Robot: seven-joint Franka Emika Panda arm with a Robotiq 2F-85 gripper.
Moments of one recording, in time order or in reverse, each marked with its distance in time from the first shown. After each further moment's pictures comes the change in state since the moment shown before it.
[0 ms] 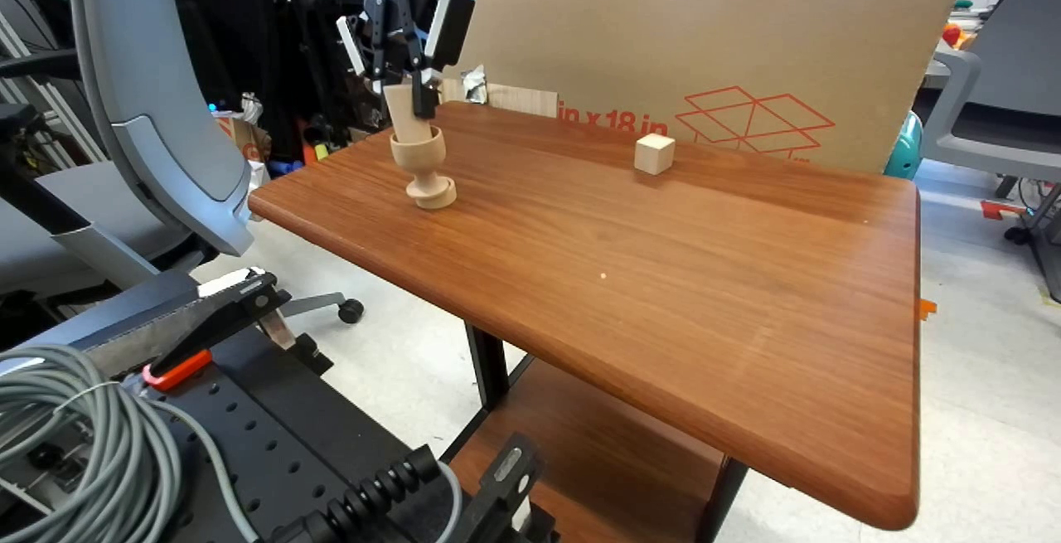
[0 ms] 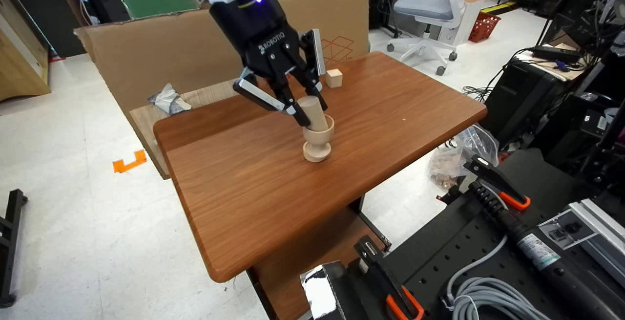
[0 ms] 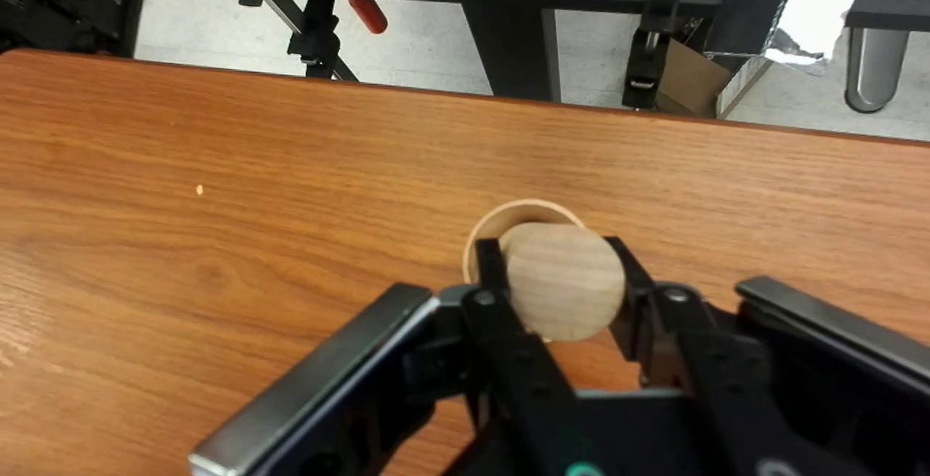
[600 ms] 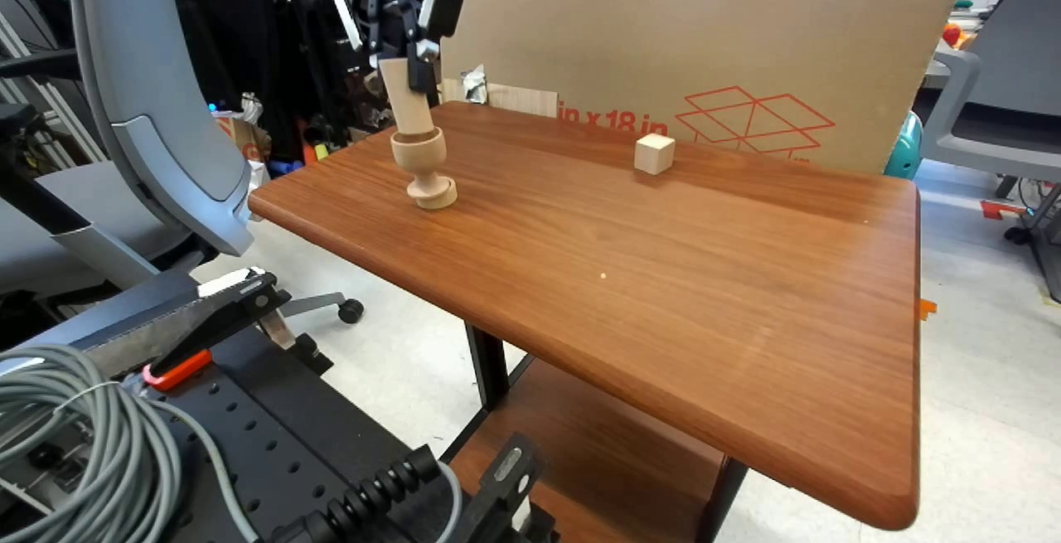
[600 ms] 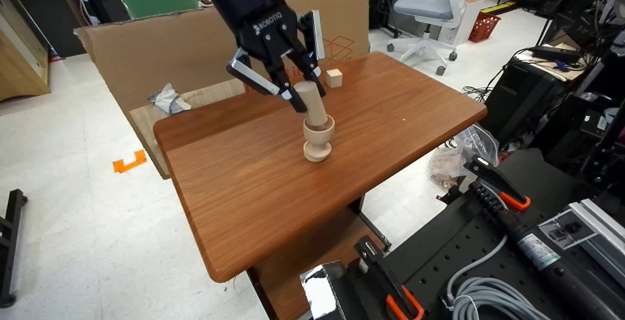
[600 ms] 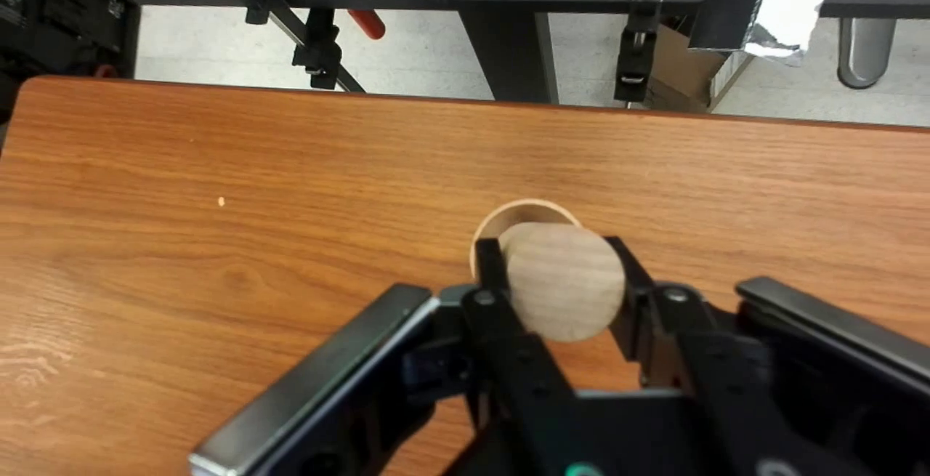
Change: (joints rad) arm 0.000 -0.039 -0.001 0.006 0.014 -0.025 0.038
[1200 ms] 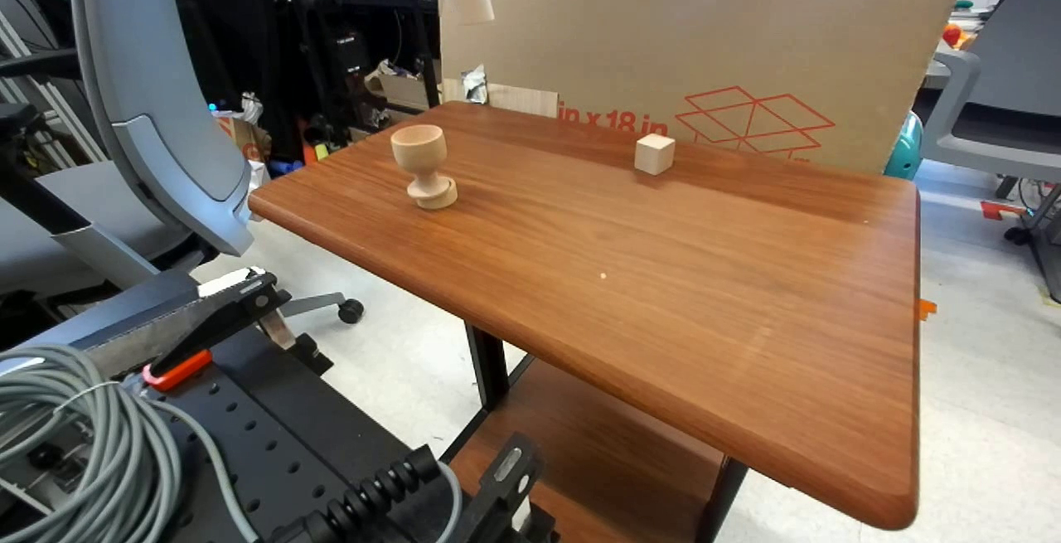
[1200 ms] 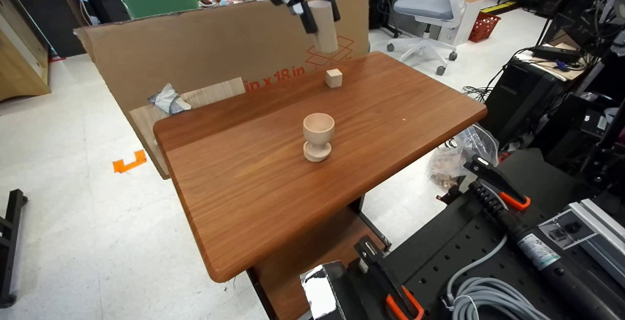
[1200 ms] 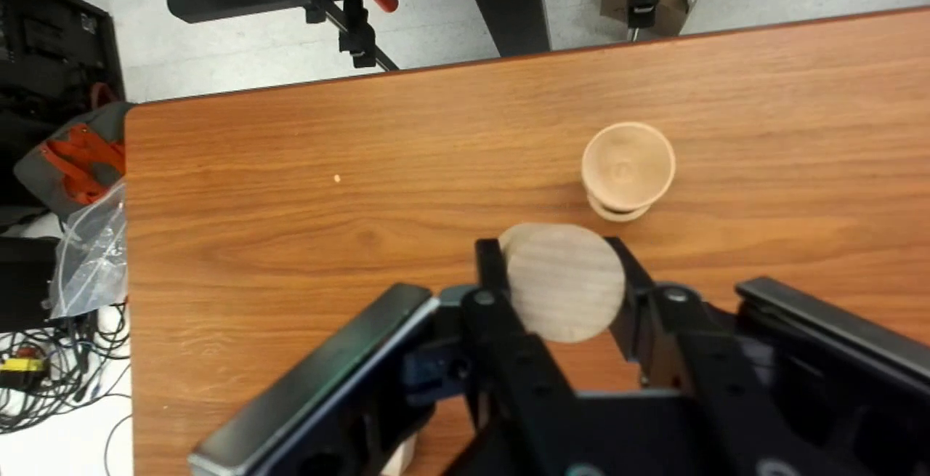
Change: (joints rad) arm -0.052 -0.121 -0.072 0.050 0.052 -0.030 0.035
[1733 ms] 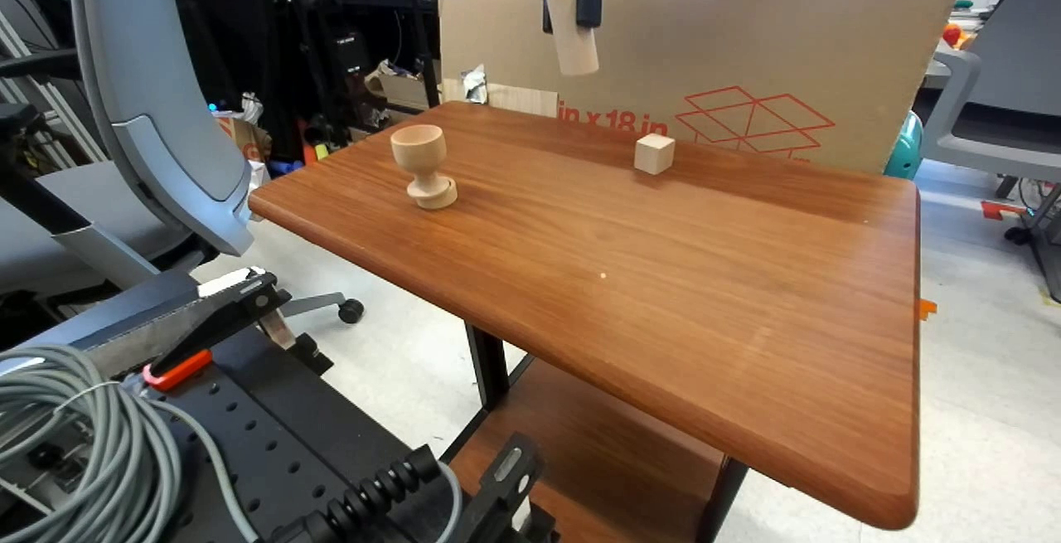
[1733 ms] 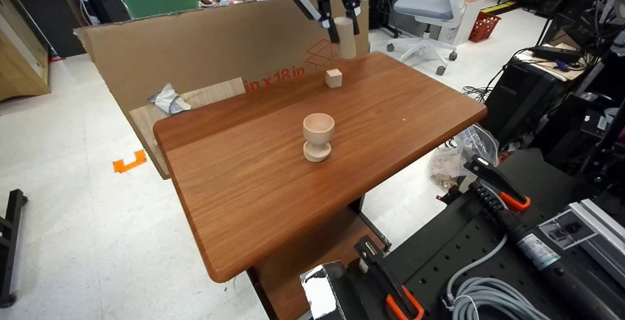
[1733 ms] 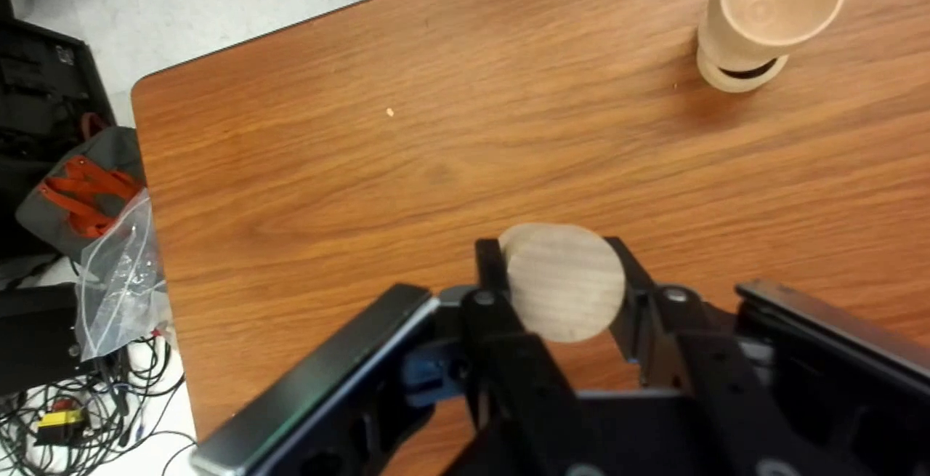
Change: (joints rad) arm -0.083 0.129 -0.056 0.087 0.018 0.085 0.032
